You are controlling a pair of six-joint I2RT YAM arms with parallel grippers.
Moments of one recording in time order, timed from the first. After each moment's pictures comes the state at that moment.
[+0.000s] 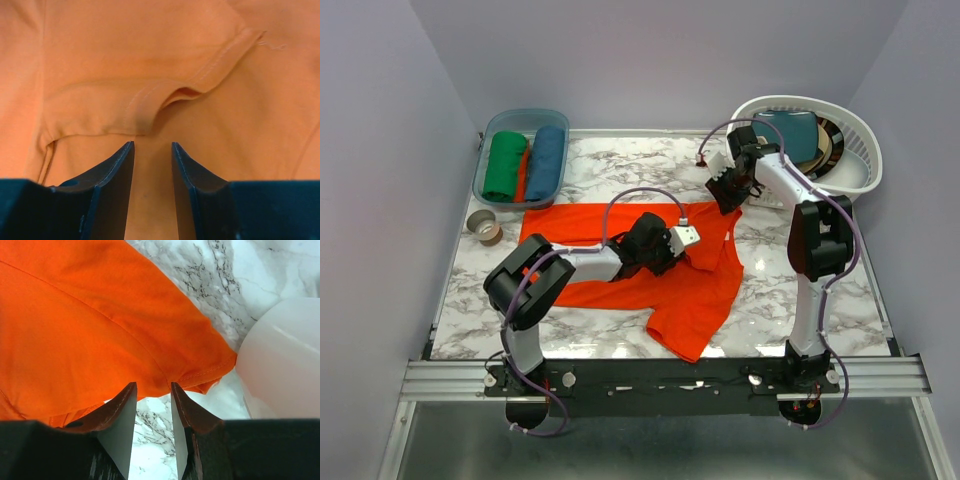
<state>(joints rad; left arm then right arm) -0.79 1.80 0.93 0.22 0.24 0.28 0.24 2.10 1.76 -0.88 -0.23 -0.62</state>
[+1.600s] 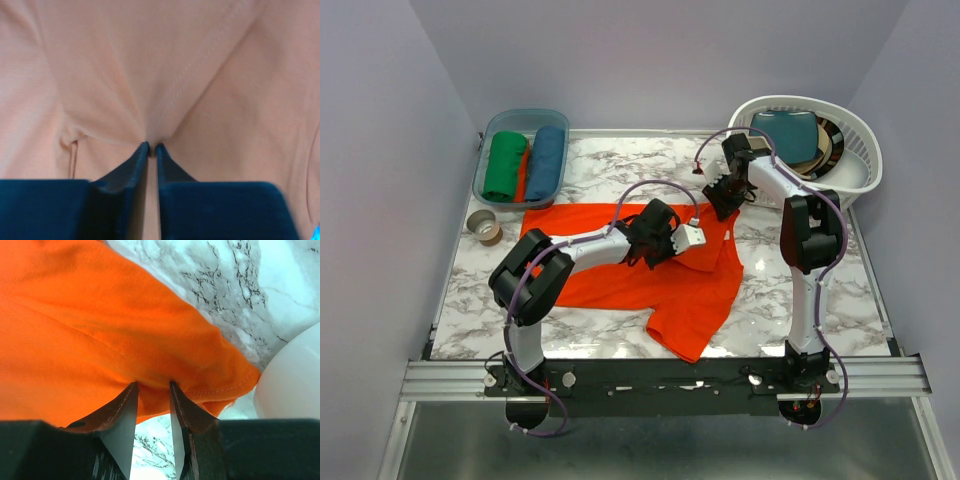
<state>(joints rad) -0.78 1.85 1.16 -0.19 0.21 0.49 0.24 2.20 1.78 -0.87 -0.23 -0.62</state>
